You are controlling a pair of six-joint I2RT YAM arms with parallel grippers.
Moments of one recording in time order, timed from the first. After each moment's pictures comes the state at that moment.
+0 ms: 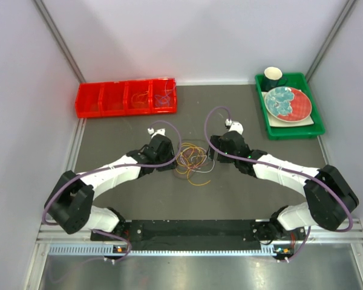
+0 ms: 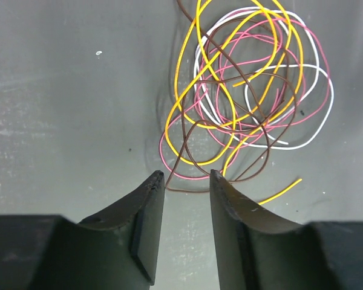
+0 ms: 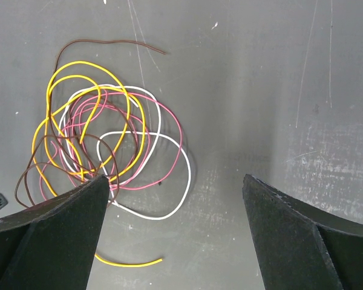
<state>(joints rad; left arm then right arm) -0.67 1.37 0.76 -0.27 -0.10 -0.75 0.68 1.38 0.72 -0.05 0.23 0.60</state>
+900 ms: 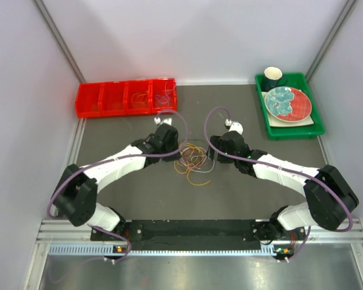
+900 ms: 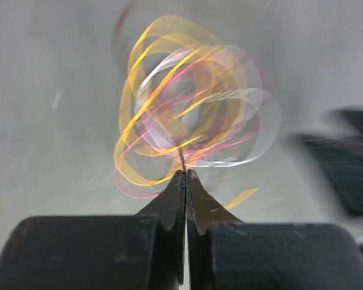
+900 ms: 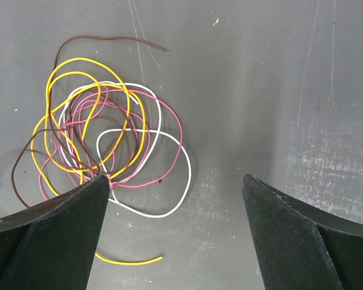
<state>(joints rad) -0.68 1.47 0.91 -0.32 -0.08 -0.75 0.68 1.38 0.72 -0.05 0.22 0.60</state>
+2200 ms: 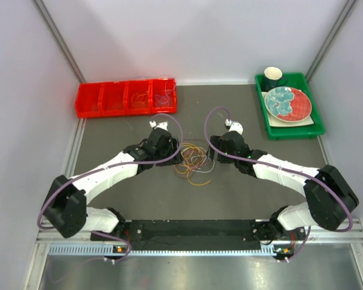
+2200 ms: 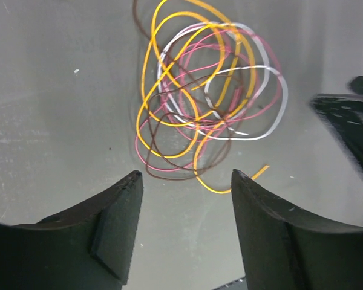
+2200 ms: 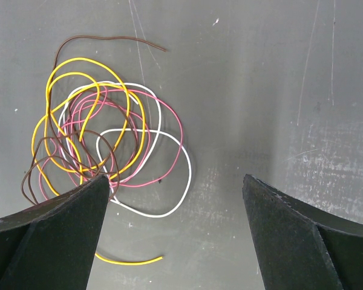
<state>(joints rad) -0.68 1.31 0.88 -0.38 -0.08 -0.71 0.68 1.38 0.72 -0.05 0.22 0.60</state>
